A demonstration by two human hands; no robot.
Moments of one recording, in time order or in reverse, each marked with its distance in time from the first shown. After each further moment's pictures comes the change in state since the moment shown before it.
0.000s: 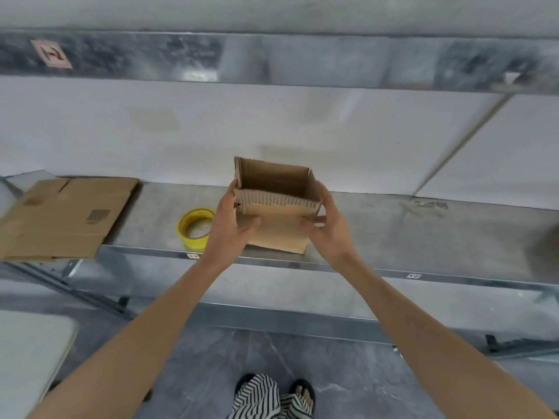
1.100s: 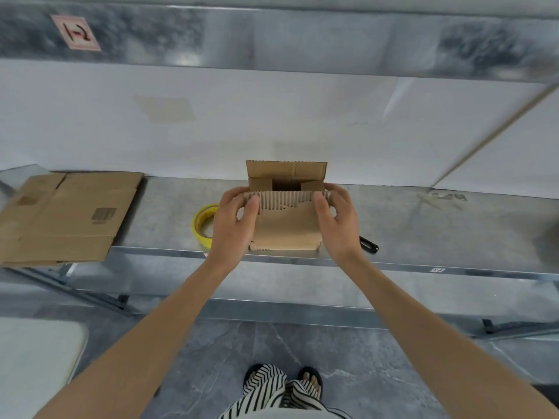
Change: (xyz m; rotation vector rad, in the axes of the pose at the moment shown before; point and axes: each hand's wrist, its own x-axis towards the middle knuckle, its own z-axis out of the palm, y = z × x) left_hand 0.007 -0.004 -0.031 -0.093 0.115 -0.024; right_hand 0.007 -0.019 0.048 -0.027 0.225 0.056
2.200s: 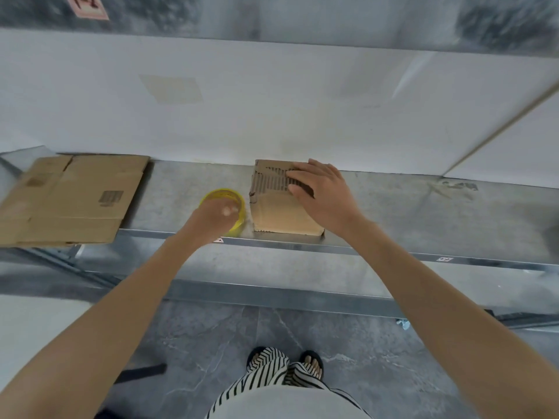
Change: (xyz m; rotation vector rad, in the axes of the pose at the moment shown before) left_hand 0.029 -0.056 -0.047 0.616 -0.409 -0.282; right_hand 0.026 -0.021 0.013 -0.655 -0.355 -0.402
